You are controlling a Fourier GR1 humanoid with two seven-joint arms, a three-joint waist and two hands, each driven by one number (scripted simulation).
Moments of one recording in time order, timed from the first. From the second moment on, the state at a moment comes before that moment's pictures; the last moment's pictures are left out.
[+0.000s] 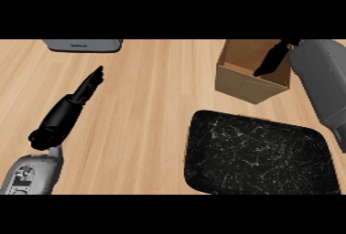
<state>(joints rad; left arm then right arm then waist) -0.23 0.23 0.00 -1.56 -0.15 -0.24 -0.06 -1.15 -0.41 -0.03 -0.47 0.83 0.41 -0.34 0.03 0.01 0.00</state>
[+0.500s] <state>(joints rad) -0.25 0.22 0.01 -1.56 -0.14 -0.24 -0.05 -1.21 -0.39 -0.48 -0.35 0.40 0.38 -0.29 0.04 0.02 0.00</state>
